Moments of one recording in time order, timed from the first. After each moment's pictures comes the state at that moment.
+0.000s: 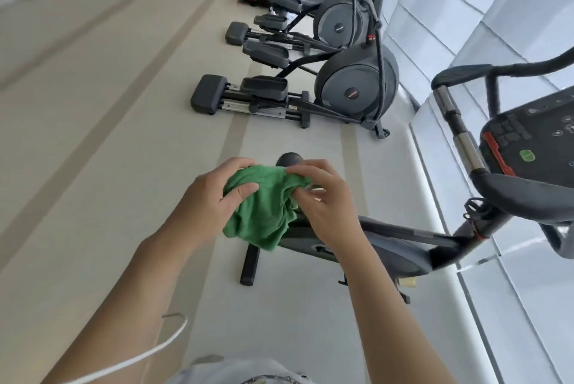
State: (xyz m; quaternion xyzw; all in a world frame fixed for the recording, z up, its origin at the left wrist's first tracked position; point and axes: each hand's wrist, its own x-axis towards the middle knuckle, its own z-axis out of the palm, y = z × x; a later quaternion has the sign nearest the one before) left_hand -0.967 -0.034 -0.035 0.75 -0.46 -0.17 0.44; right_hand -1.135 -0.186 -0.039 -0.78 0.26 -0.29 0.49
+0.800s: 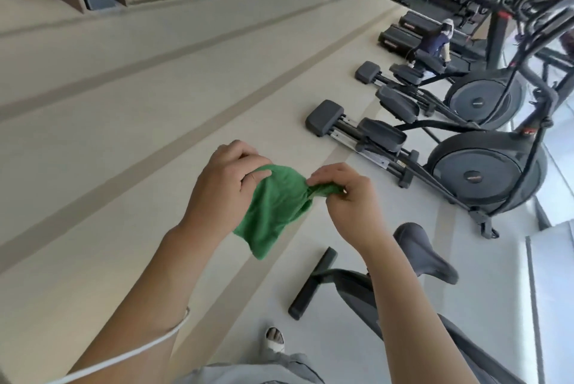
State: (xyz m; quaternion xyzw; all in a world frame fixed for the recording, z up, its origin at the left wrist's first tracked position) left_hand -0.782 0.190 -0.040 0.84 -0.29 0.14 0.44; right_hand -0.867 -0.029 -0.026 -0.87 0.05 -0.18 0.47
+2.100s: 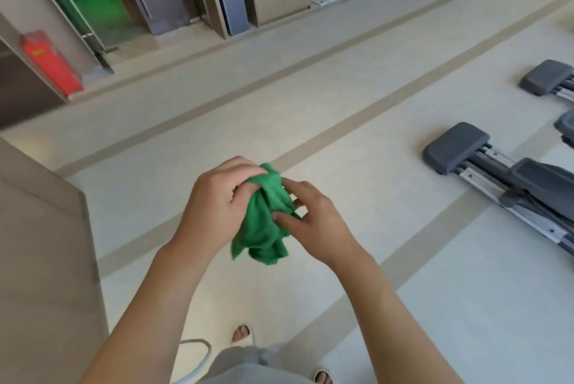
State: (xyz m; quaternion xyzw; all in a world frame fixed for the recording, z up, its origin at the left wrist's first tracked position) left_hand -0.509 0.112 -0.018 0.90 -0.14 0.15 0.37; right_hand -0.498 -0.080 -0.090 -0.82 -0.14 0.07 0.56
